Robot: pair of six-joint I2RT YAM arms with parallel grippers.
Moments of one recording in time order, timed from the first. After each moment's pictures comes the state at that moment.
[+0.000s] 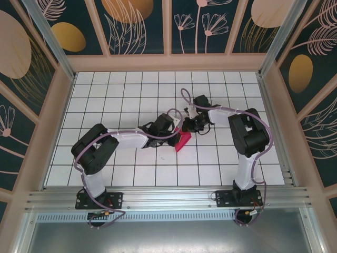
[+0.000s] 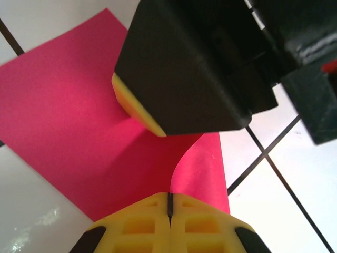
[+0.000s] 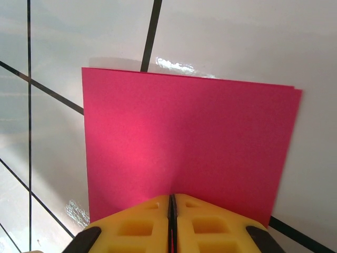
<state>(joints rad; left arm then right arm) -0.81 1.84 0.98 0.06 0.20 -0.37 0.42 1.94 1.14 -0.41 -0.53 0.23</state>
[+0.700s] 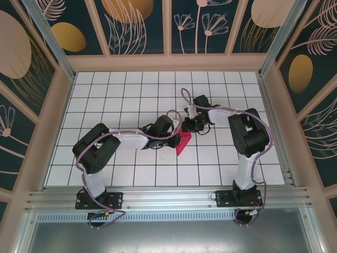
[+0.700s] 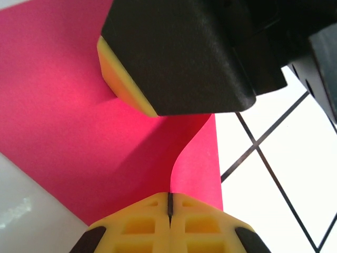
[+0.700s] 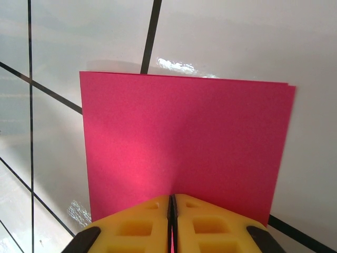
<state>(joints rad) -0.81 1.86 0.95 0.10 0.26 -0.46 0.42 1.94 1.14 -0.40 -0.53 0.24</state>
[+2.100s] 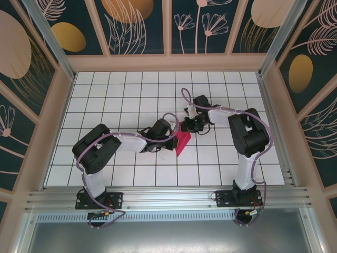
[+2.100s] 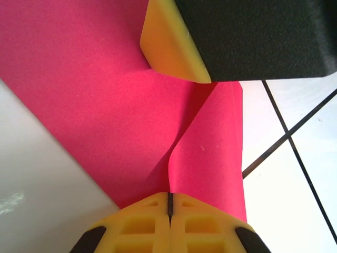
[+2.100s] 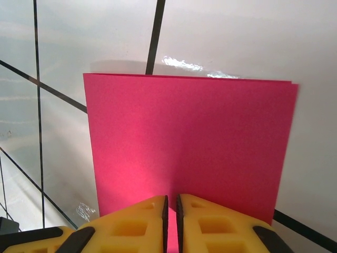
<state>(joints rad) -0.81 1.85 0.87 0.15 0.21 -0.52 0.42 1.94 1.14 -0.40 -0.55 0.28</state>
